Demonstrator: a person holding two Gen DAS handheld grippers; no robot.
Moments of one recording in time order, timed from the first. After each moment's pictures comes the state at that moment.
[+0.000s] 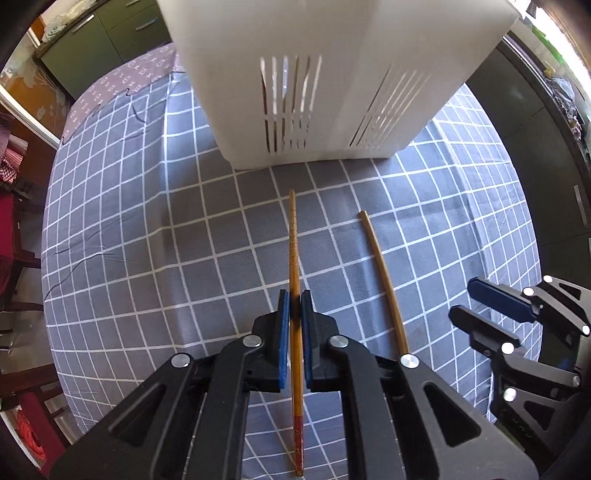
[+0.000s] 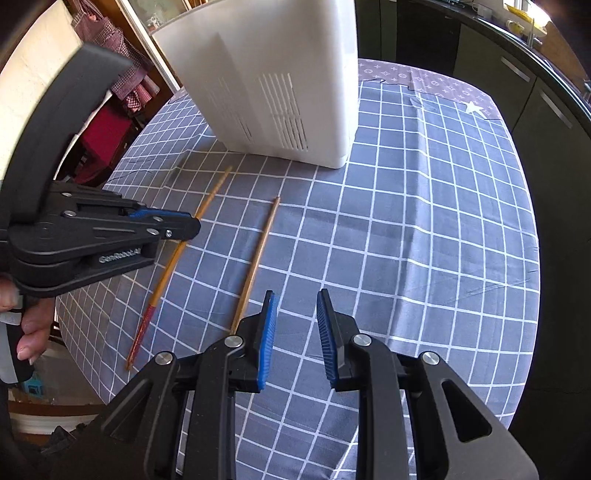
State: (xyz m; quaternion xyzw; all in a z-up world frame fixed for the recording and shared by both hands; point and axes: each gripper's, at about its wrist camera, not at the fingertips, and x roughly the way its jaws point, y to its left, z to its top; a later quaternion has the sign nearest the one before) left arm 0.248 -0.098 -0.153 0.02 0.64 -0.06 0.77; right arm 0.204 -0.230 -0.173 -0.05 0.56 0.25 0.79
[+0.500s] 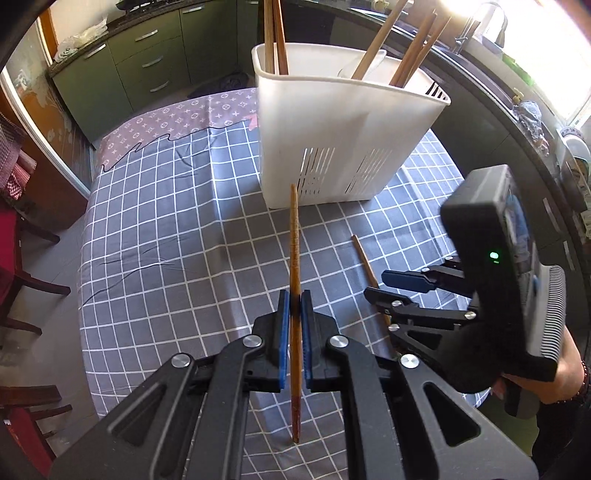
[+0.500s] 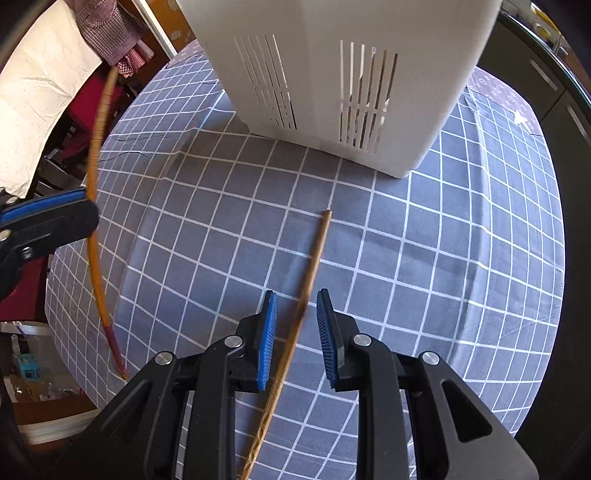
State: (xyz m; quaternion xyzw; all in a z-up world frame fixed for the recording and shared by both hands) left arm 0.209 -0.056 -0.083 0.00 0.56 -0.09 0.82; right arm 0.233 -0.163 -0.189 -0.09 0.61 0.23 0.75
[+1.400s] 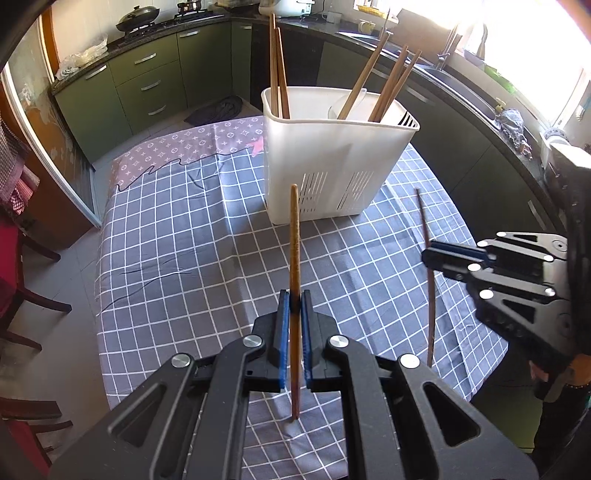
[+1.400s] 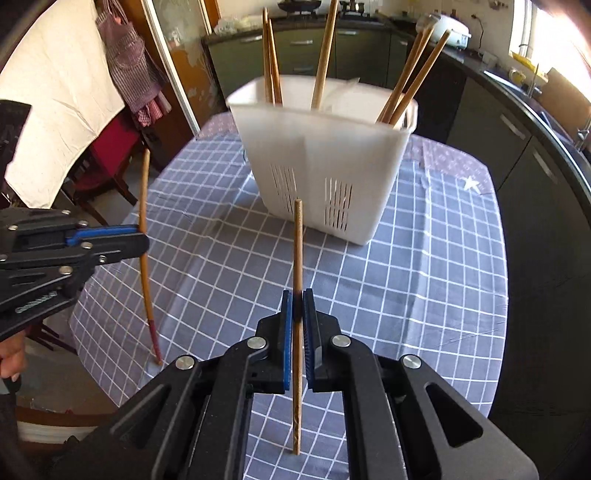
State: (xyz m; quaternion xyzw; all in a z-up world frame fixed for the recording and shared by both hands) left arm 0.182 -0.045 -0.051 0.01 0.52 -0.10 0.85; right arm 0.178 -0.191 -0.087 -0.07 0.48 0.25 0.84
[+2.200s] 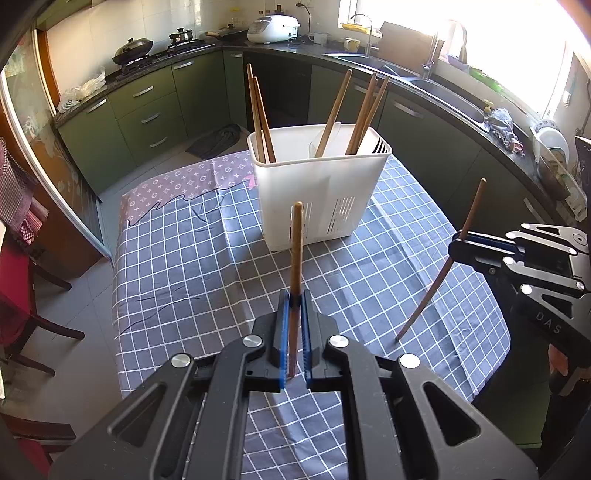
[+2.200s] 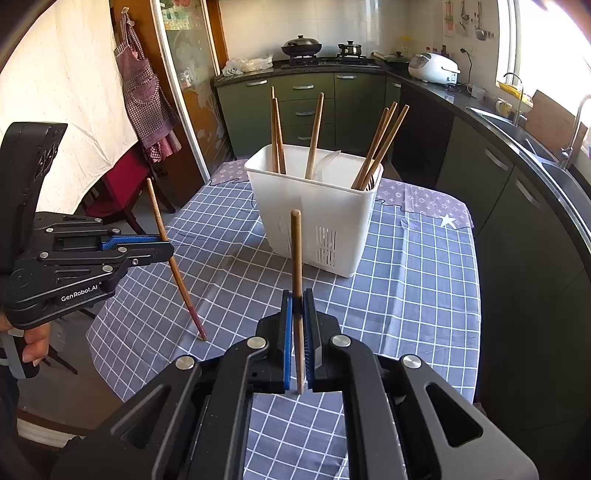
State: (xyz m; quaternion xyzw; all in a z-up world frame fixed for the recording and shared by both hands) left arm 0.170 -0.056 -0.023 0.04 0.48 -0.11 0.87; right arm 0.154 -0.221 -0.044 -0.06 0.42 0.26 0.87
